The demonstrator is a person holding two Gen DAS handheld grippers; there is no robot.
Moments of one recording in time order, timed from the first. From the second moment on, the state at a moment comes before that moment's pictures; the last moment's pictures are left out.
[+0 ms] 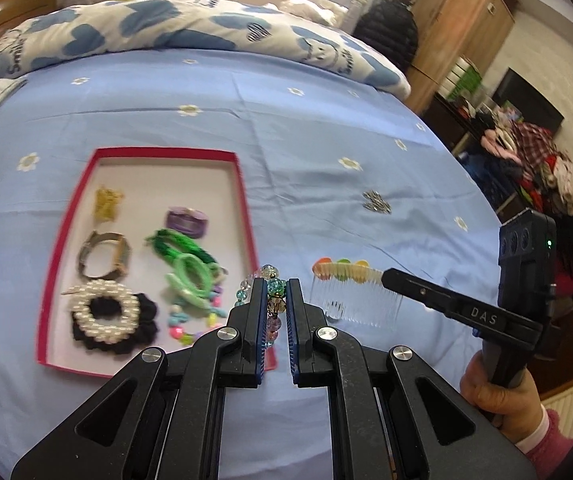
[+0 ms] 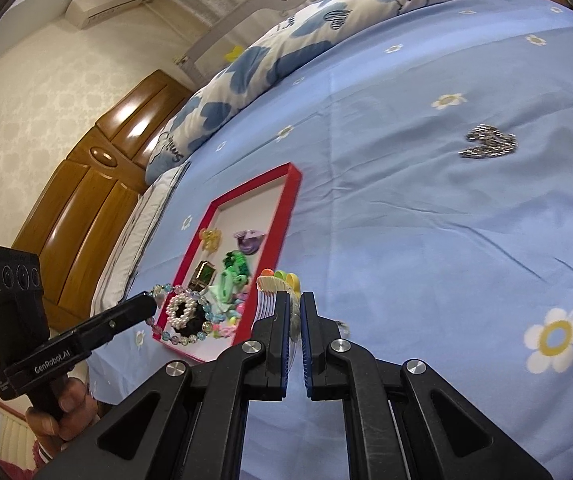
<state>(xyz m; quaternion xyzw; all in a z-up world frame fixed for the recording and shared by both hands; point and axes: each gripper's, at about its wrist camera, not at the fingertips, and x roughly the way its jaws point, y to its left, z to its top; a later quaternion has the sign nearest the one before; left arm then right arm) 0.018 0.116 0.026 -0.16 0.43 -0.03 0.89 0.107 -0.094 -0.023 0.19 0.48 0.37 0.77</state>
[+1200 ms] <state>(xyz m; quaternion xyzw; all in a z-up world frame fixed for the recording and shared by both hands) 0.022 0.227 -0.019 -0.24 0.44 0.06 0.87 0.126 0.035 -0.037 0.15 0.50 0.42 0.74</state>
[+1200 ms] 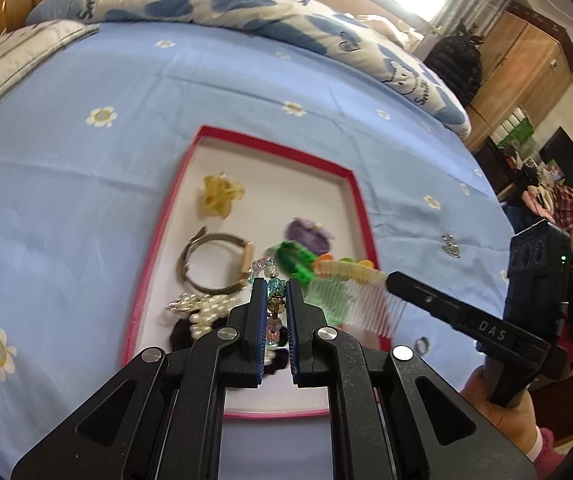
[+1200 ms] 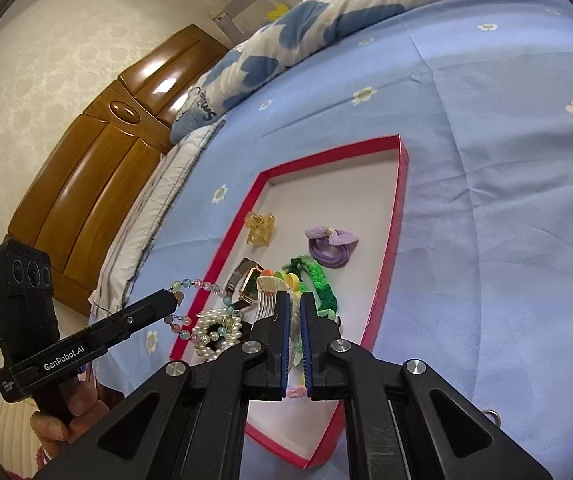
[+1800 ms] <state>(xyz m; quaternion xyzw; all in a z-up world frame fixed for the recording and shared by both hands) 0.016 0.248 -0.054 -0.24 0.47 0.10 0.85 0.127 0.055 -0.057 0.11 0.52 0.40 0.75</state>
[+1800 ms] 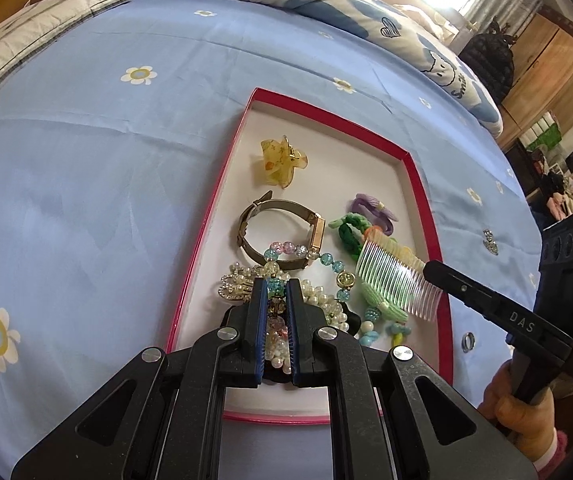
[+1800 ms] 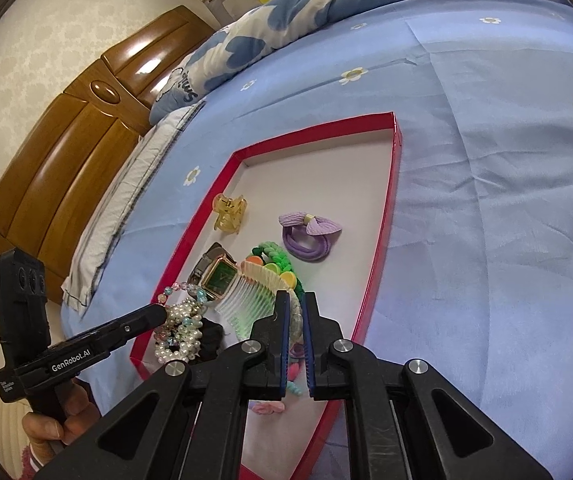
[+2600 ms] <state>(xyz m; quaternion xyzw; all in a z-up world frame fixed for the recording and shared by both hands) 0.015 0.247 -0.054 -0.23 0.47 0.11 0.84 0.120 0.059 -0.054 0.10 0.52 0.41 0.74</state>
